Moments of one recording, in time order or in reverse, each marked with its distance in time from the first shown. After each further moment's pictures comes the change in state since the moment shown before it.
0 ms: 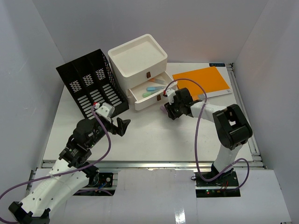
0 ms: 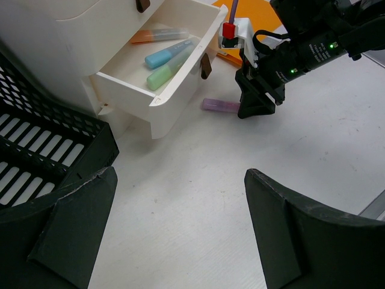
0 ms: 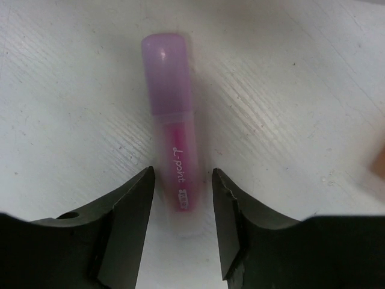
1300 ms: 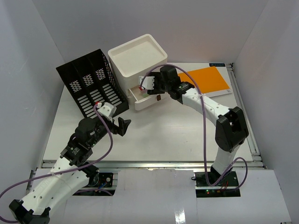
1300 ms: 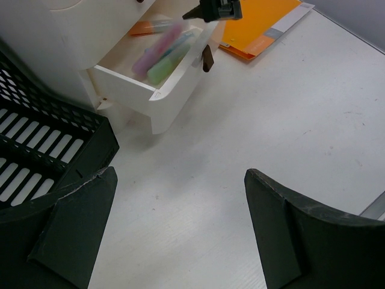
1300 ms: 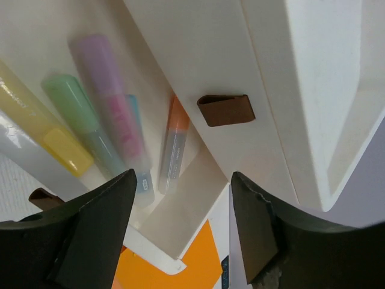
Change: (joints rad) left arm 0.000 0.027 -0.004 0.003 0.002 0.009; right arm 0.173 -0.001 0.486 -0.105 0.119 -0.867
